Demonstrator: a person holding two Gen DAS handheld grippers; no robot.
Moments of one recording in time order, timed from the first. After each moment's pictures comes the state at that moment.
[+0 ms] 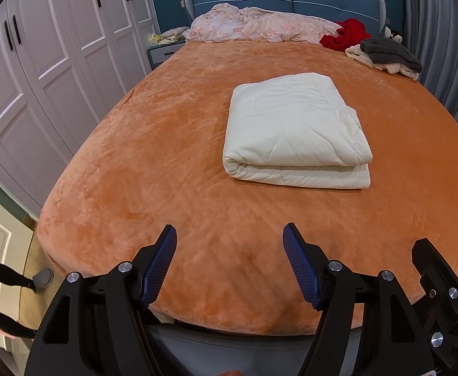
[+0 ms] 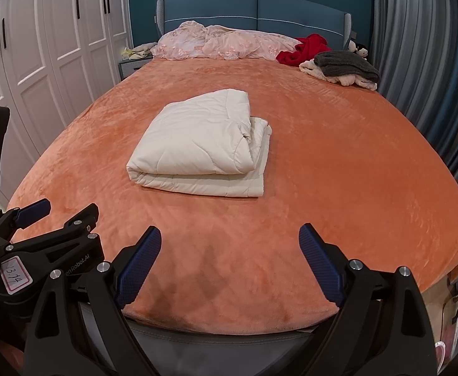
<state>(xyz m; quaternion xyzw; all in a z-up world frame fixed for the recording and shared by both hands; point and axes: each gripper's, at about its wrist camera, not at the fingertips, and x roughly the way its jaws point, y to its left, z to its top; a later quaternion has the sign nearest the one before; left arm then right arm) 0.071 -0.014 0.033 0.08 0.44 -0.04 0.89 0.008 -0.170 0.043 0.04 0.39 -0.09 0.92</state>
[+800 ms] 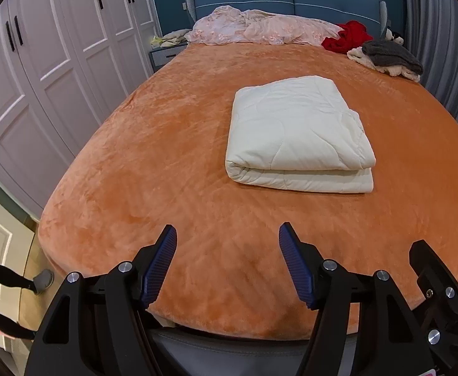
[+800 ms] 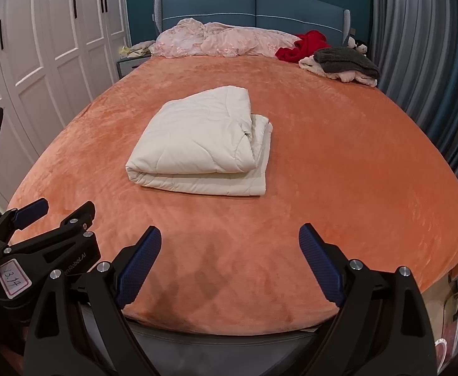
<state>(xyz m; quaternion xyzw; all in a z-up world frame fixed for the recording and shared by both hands) 0.074 -0.016 0.036 0.08 0.44 -0.04 0.89 0.011 -0.171 0.040 0.04 0.39 -0.09 0.91</state>
